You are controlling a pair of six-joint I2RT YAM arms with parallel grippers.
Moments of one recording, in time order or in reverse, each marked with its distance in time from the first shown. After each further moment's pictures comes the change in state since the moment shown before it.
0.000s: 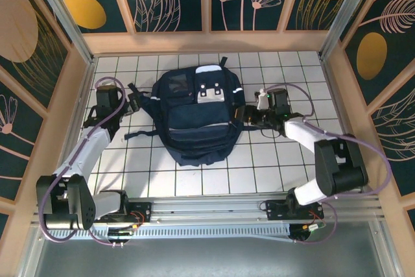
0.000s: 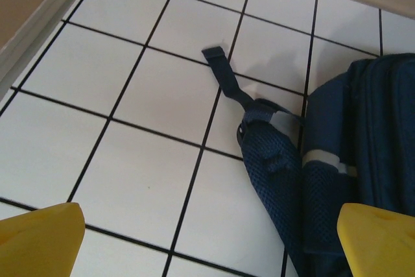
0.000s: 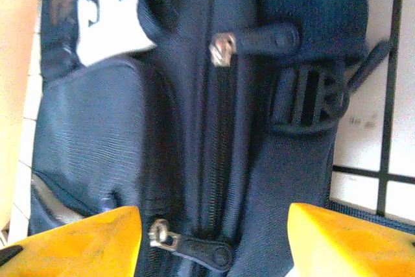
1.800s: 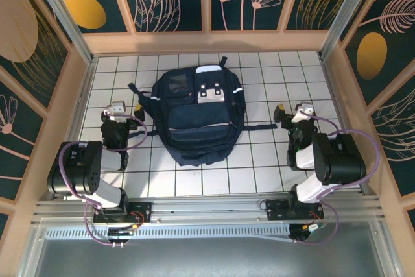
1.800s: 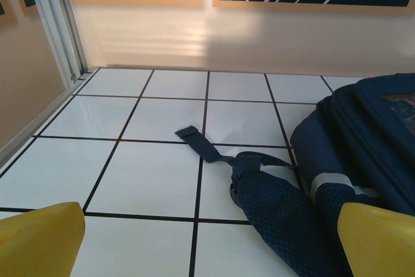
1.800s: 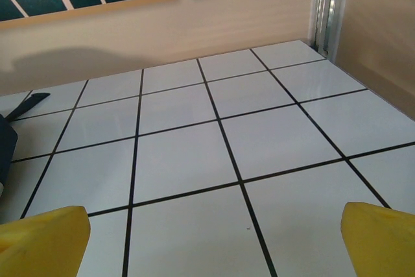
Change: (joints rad) left arm 0.027 0.282 -0.576 1.376 0.107 0.271; right arm -0.279 0.130 -0.558 1.297 0.588 -0.356
